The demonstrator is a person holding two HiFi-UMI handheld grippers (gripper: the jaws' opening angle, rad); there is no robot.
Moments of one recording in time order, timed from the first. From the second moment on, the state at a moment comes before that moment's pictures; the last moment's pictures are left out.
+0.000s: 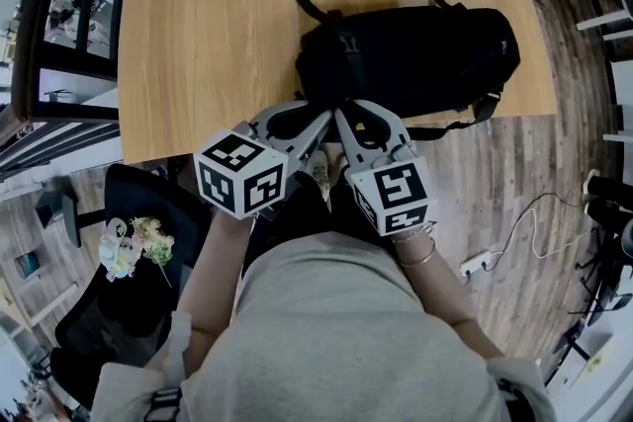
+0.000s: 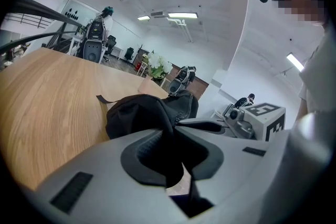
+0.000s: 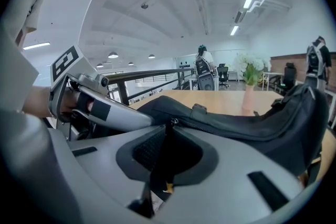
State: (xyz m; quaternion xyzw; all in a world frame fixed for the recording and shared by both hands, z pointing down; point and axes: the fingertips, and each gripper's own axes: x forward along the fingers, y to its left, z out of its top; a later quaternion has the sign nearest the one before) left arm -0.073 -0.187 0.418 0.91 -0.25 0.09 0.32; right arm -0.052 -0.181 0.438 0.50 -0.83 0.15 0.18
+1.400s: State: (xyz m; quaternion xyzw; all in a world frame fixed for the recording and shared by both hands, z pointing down) left arm -0.087 -0.199 0.421 0.88 -0.36 0.07 0.31; right arm 0.012 -0.183 0.429 0.44 -0.85 0.19 0.19
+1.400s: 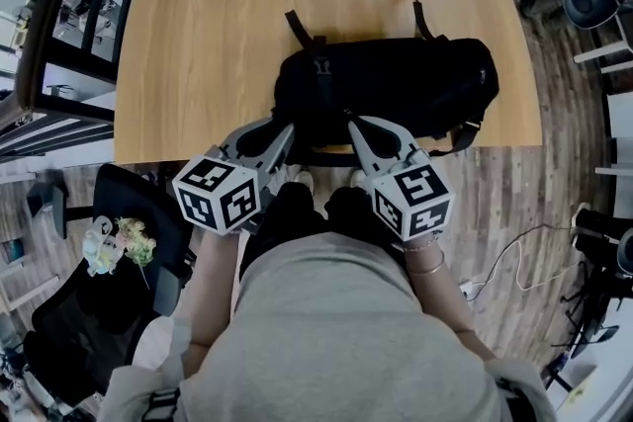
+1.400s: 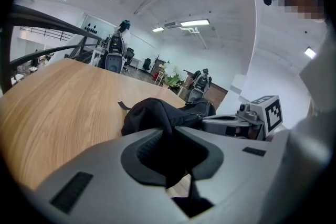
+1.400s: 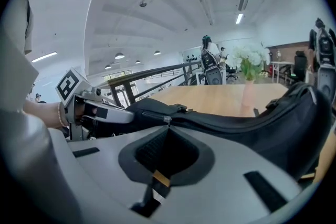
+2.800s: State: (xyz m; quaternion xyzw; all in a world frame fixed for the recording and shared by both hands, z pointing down) left arm -0.089 -0.188 0.421 0.77 -0.57 0.08 0.25; right arm 0.105 -0.199 0.408 0.39 -0.88 0.16 0.20
